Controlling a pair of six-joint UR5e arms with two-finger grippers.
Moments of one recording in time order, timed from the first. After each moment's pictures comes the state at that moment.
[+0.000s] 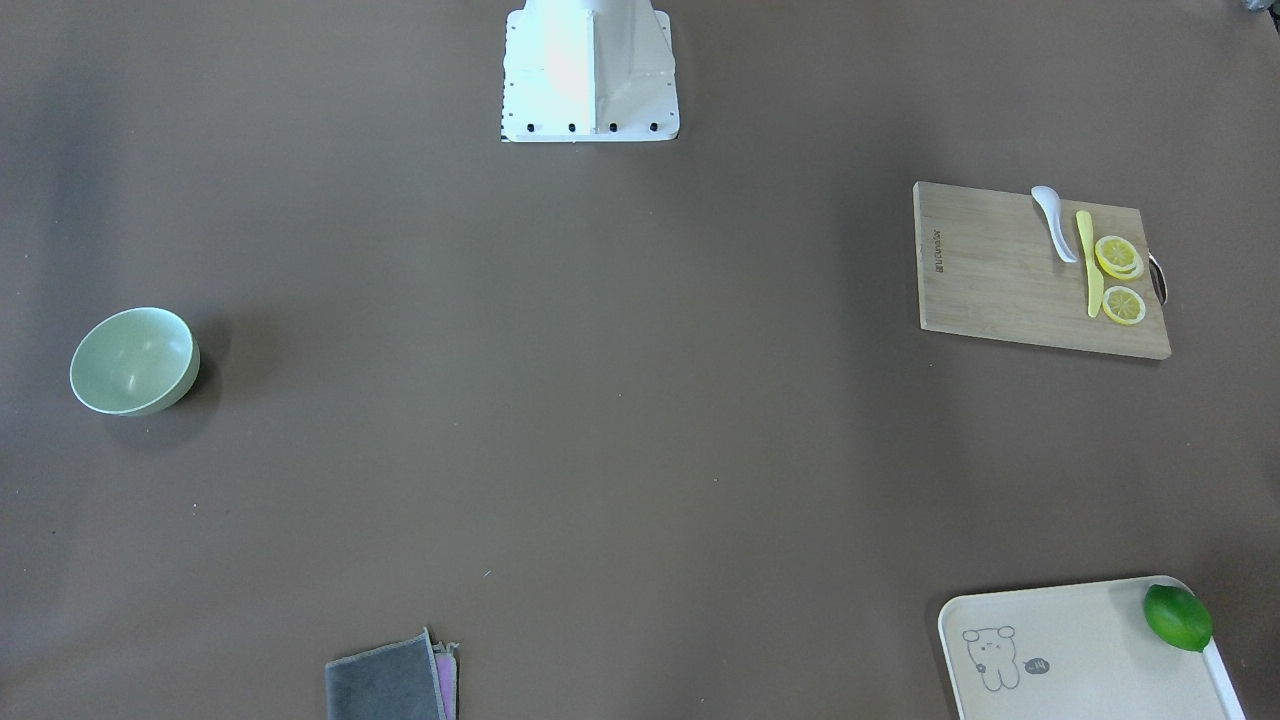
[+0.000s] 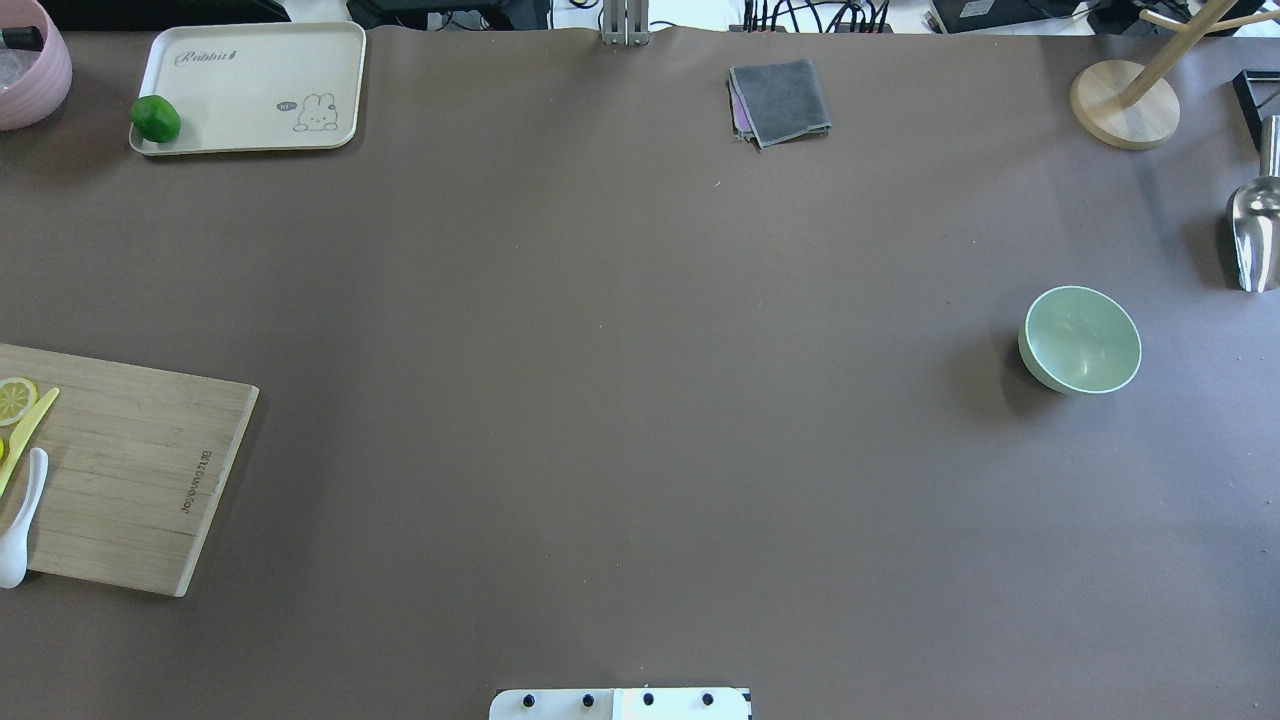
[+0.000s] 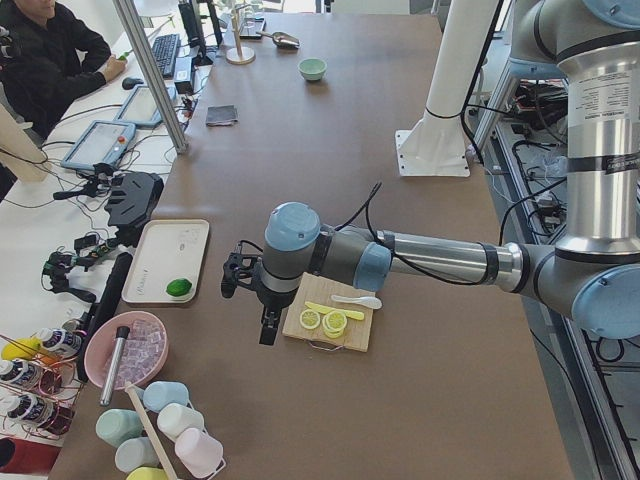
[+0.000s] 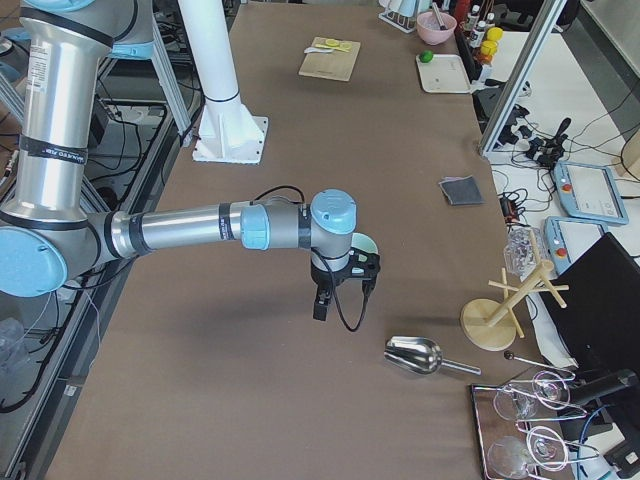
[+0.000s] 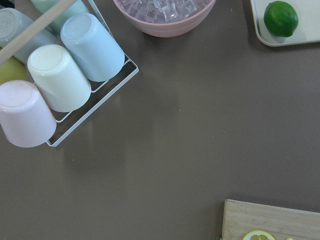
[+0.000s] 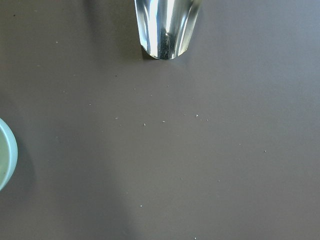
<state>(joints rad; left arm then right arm) -1.61 -1.47 -1.78 -1.76 -2.25 -0.14 1.47 -1.77 1.92 -1.66 2.26 0.29</state>
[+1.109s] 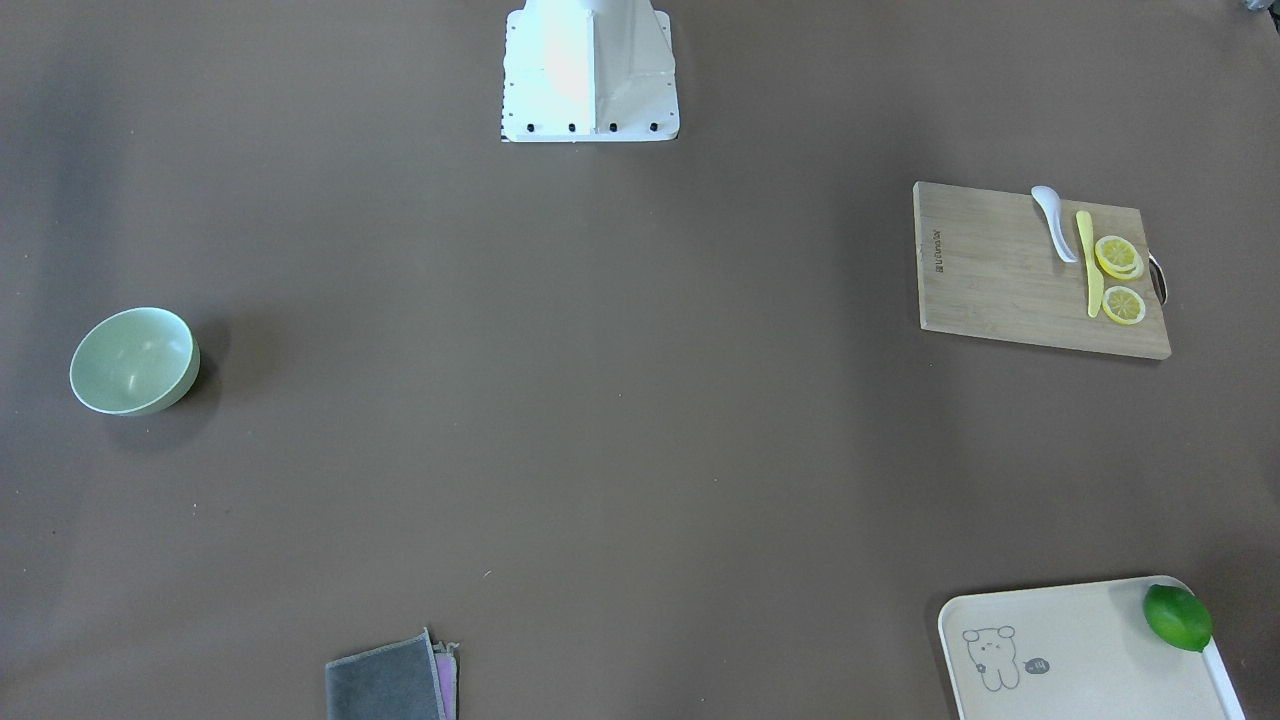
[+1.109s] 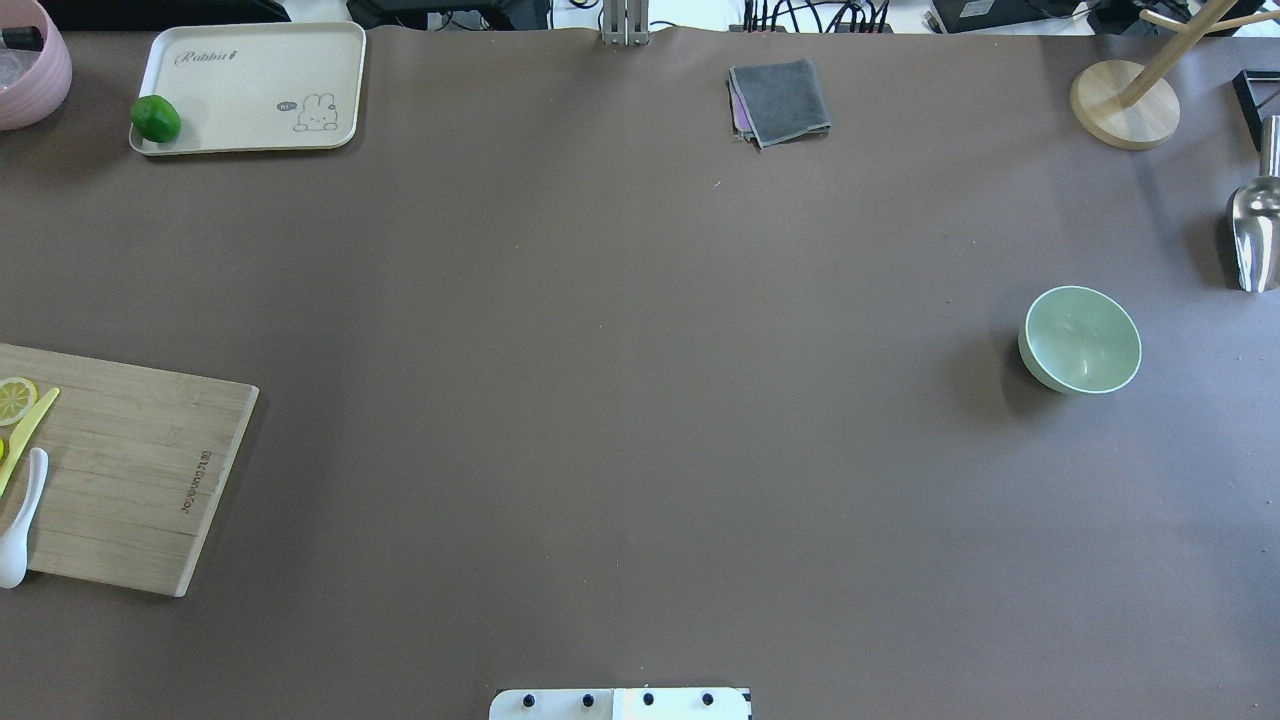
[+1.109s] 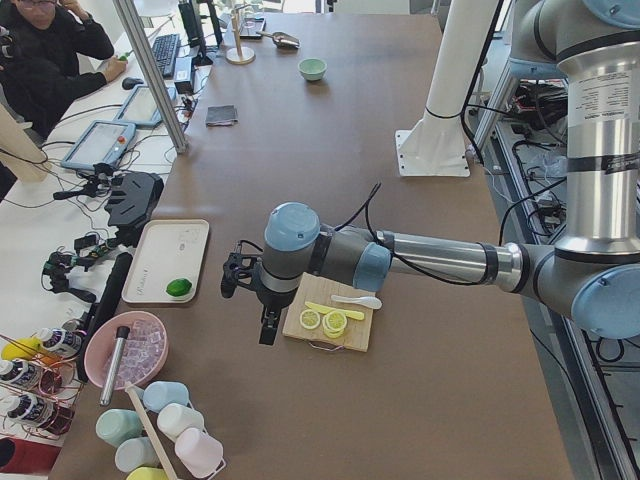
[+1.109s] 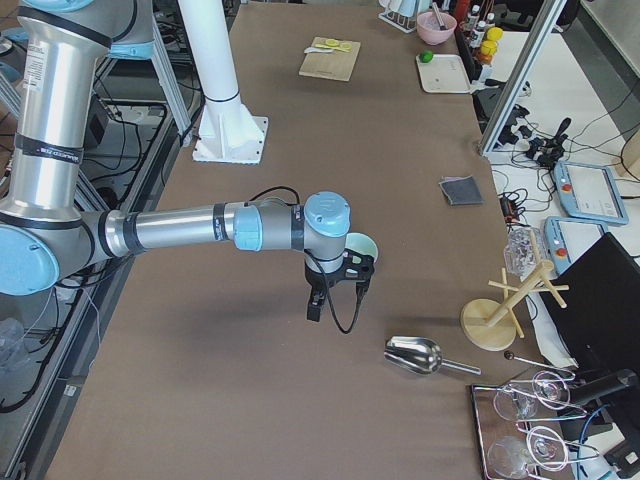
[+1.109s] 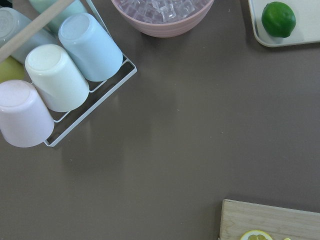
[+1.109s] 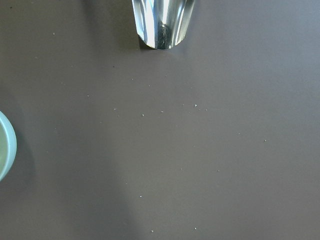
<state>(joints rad) -1.61 -1.47 -1.78 -1.76 -2.25 -0.14 1.48 -1.80 1.94 -1.66 2.28 0.29</state>
